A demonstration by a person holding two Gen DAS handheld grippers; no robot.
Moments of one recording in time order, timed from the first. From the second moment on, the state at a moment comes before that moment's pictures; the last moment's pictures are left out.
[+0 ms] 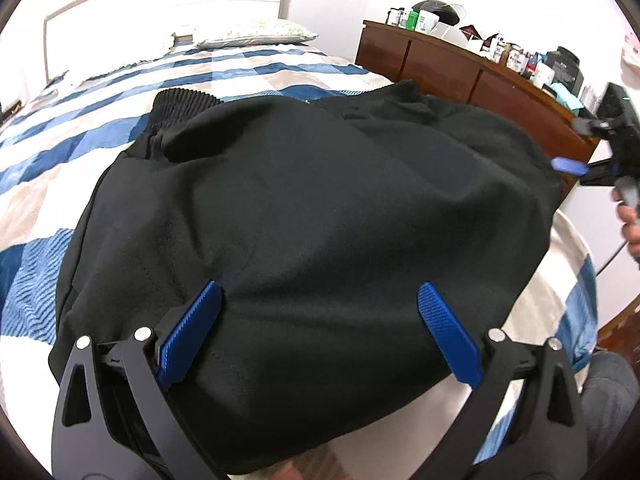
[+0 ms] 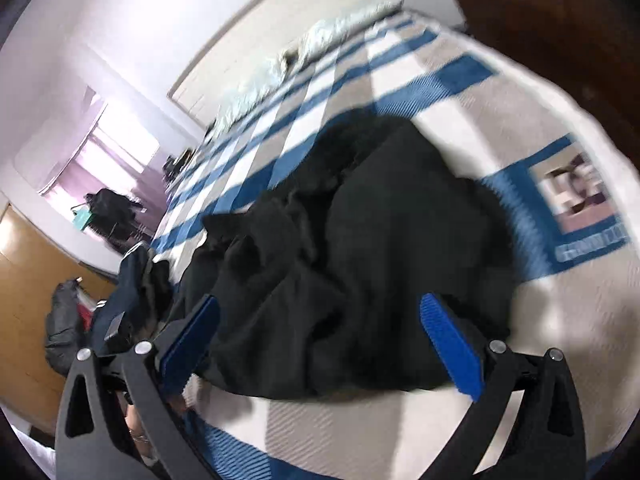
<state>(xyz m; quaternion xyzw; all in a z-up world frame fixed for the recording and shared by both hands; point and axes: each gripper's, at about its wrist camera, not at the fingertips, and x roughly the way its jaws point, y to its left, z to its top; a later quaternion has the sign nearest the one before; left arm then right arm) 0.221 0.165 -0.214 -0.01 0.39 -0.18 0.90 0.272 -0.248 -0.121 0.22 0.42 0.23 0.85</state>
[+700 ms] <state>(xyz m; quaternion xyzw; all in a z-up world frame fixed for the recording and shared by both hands) 0.231 0.177 -0.217 -0.03 0.40 -0.17 0.90 0.272 -0.196 -0.186 -0.17 0.39 0.18 0.89</state>
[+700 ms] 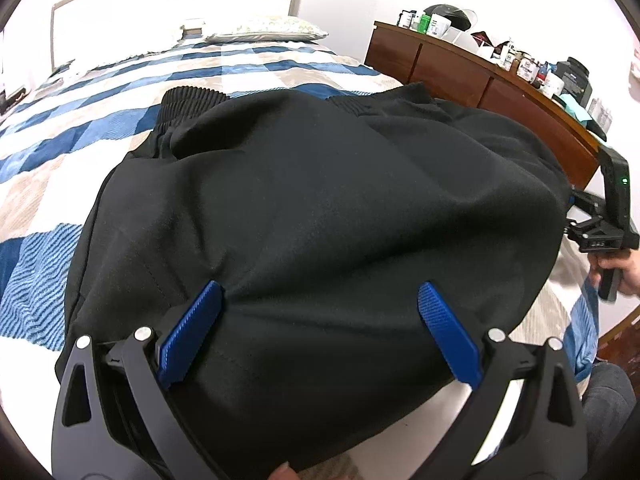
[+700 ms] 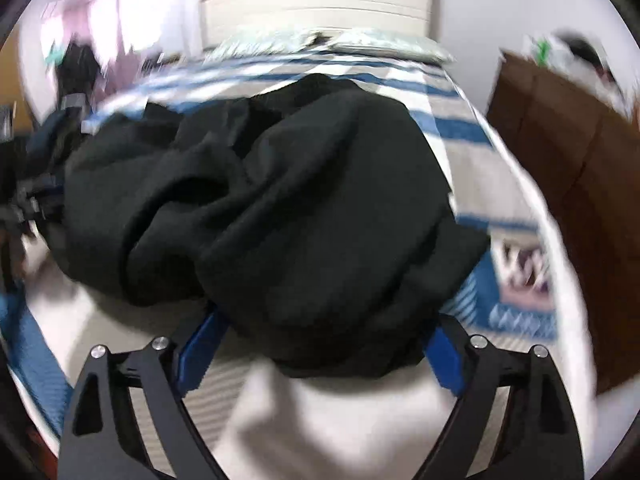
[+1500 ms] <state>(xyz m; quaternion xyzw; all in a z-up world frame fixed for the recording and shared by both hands) 0.231 0.193 -0.206 -0.04 0.40 -0.14 0.90 0.235 -0.249 -0.155 0.08 0.43 0.17 0.89</state>
